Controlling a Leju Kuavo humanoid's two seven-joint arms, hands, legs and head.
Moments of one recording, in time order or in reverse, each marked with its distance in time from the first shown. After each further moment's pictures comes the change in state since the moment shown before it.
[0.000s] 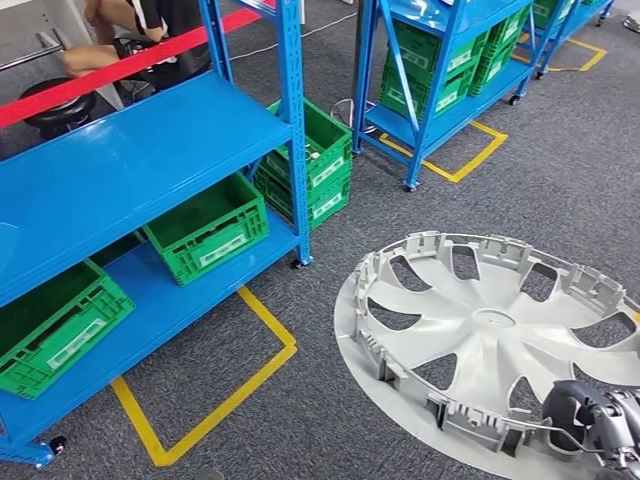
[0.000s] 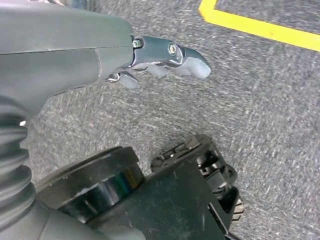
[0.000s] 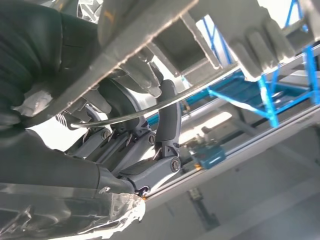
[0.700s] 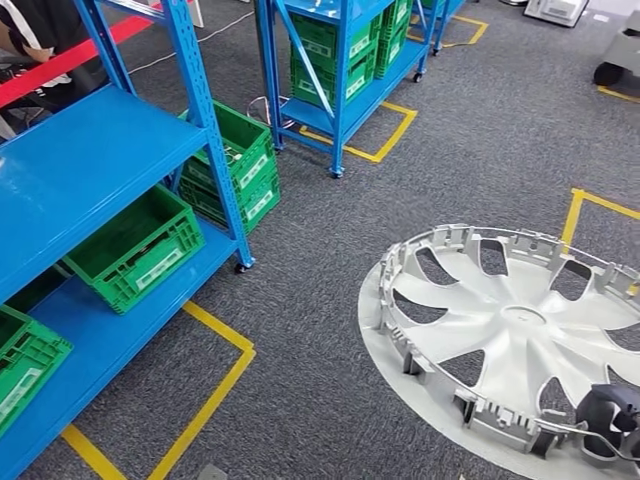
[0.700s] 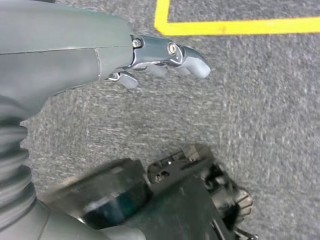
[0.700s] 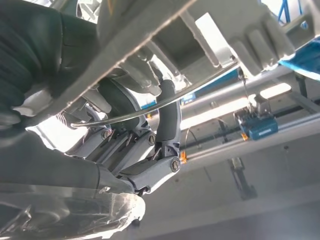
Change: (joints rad) left arm -0.002 -0.001 -0.052 0.000 -0.004 0.013 -0.011; right arm 0.002 0.128 -0.139 -0.042 -0.125 0.000 -0.171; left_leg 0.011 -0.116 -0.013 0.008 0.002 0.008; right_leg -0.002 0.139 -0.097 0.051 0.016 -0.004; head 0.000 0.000
